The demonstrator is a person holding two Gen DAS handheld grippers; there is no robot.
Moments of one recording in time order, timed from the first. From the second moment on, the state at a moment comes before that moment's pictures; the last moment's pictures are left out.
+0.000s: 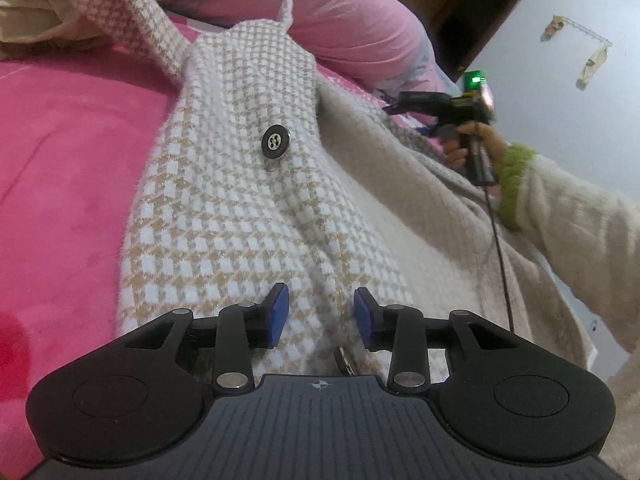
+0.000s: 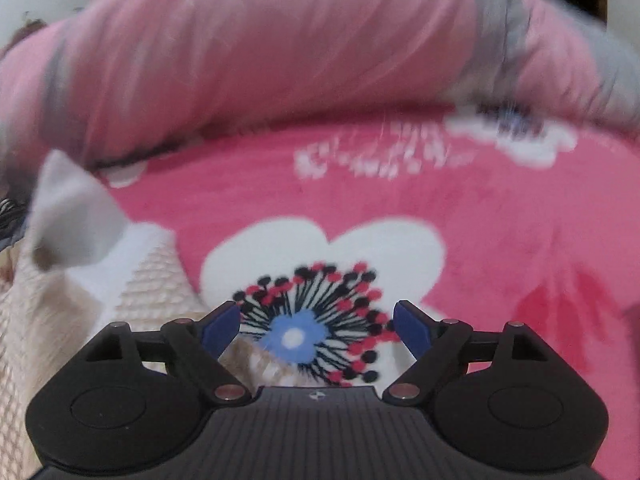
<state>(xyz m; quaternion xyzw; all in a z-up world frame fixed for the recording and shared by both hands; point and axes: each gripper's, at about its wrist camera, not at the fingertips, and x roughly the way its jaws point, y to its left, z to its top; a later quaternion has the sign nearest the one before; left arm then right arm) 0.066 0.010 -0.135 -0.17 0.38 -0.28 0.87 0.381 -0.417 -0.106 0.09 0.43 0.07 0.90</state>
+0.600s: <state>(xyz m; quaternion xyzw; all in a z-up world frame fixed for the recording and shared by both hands) 0.065 -0.008 -0.134 -0.12 0.35 -0.28 0.89 0.329 -0.419 -0.101 0.24 0.42 0.25 0.84</state>
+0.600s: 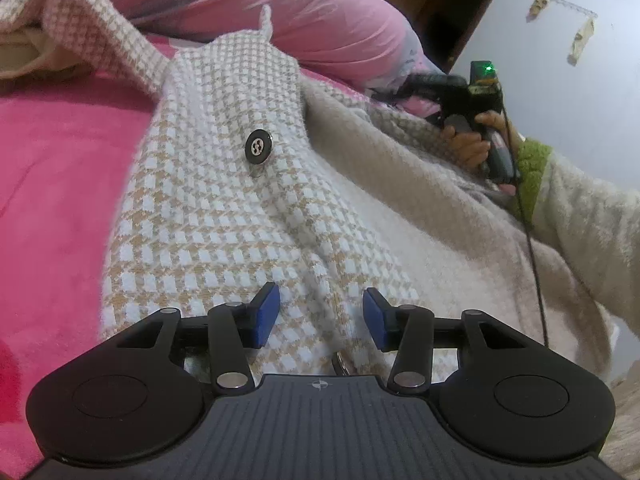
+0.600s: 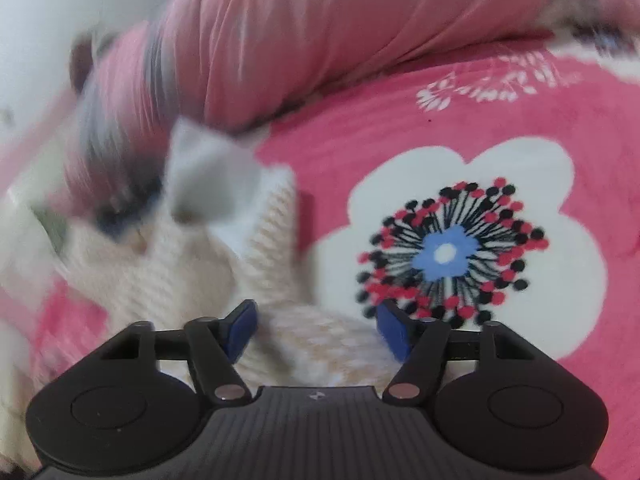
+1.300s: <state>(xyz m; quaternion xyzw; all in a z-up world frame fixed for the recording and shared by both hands) 0.076 -0.017 -0.126 -0.11 0.36 -0.27 0.89 0.307 -0.341 -0.085 -0.39 0.25 -0.11 0.88</state>
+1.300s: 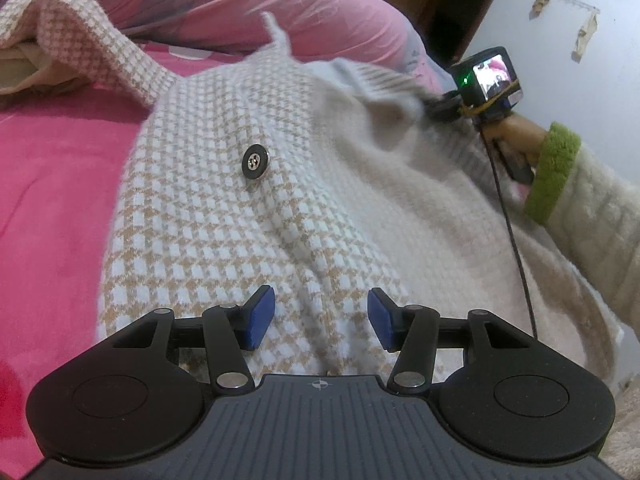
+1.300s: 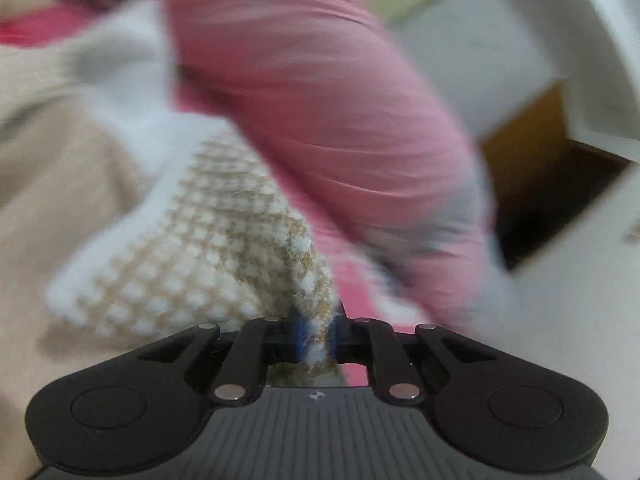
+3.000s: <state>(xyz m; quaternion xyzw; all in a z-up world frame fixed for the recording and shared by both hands) -0.037 0.084 -0.122 -0.20 0.36 -0.20 0.89 0.009 -0.319 -0.095 0.31 0.36 0.15 0.87</state>
